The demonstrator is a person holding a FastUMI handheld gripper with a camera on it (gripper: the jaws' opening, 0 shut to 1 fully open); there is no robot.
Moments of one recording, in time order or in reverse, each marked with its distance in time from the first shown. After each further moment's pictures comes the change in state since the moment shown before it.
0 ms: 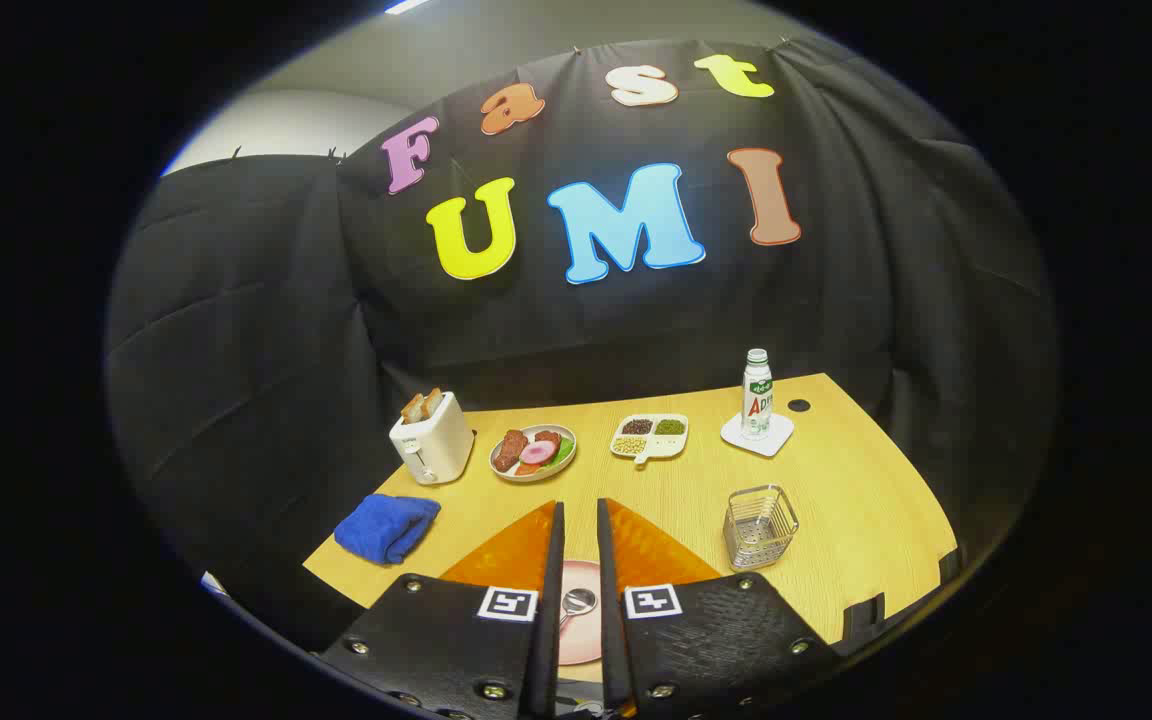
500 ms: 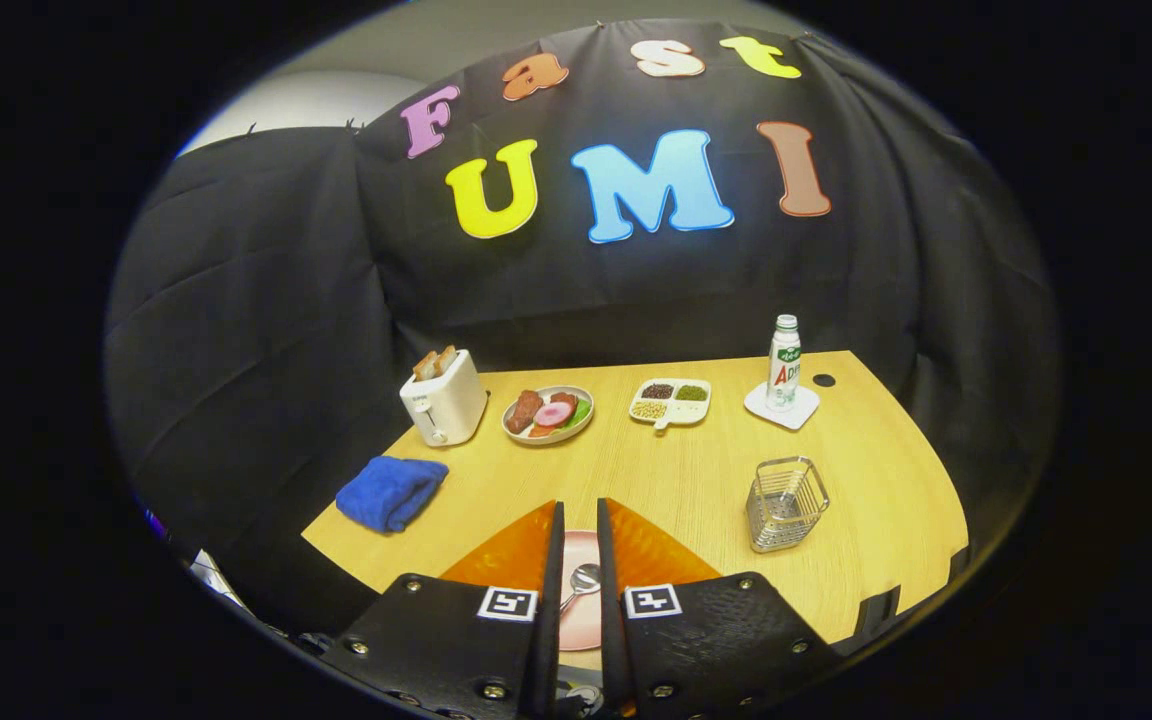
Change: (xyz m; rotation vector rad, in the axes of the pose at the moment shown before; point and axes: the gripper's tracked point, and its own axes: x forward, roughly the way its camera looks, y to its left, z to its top) arm 0.024 0.016 -0.044 -0.047 0.108 0.056
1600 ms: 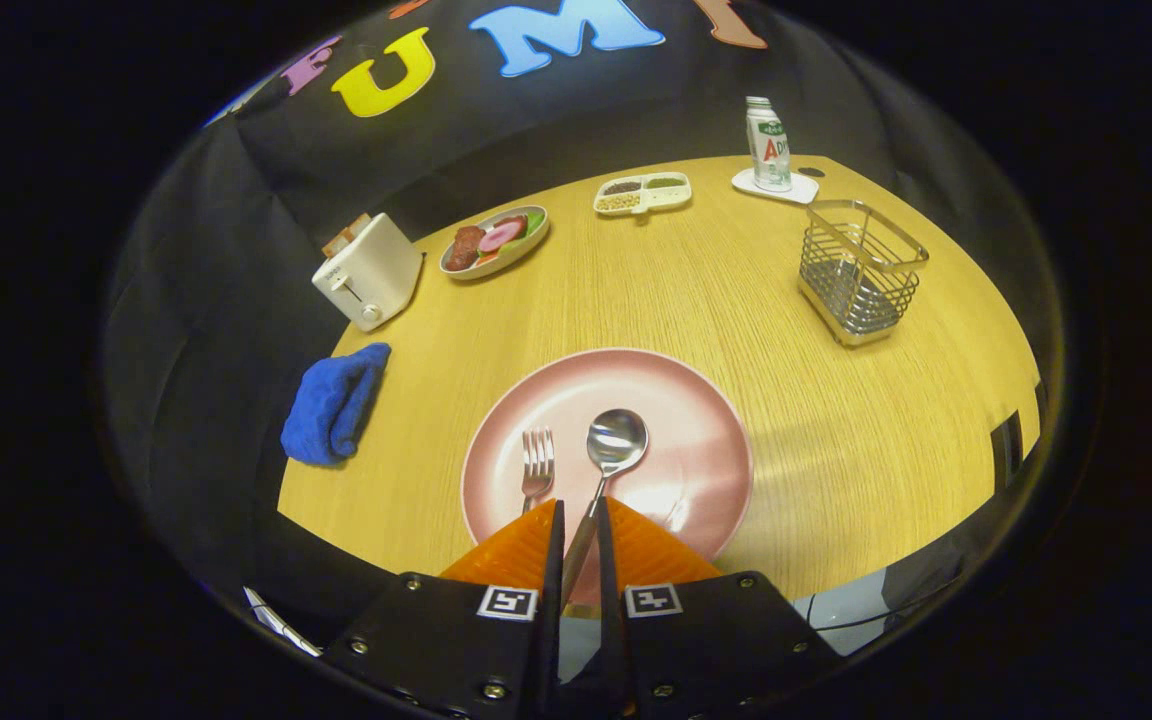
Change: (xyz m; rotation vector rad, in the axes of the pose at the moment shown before) arm 0.087 0.022 -0.175 0.291 0.420 -0.124
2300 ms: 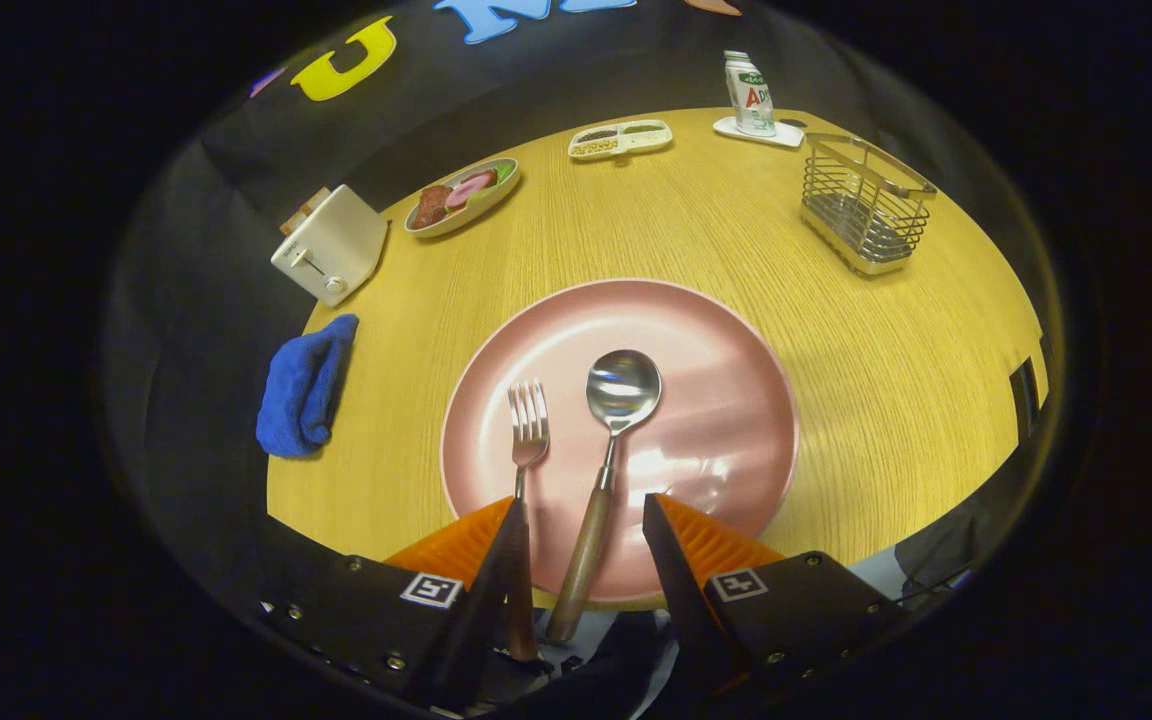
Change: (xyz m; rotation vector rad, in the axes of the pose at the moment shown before) arm 0.029 0.007 -0.027 0.051 0.119 -0.041
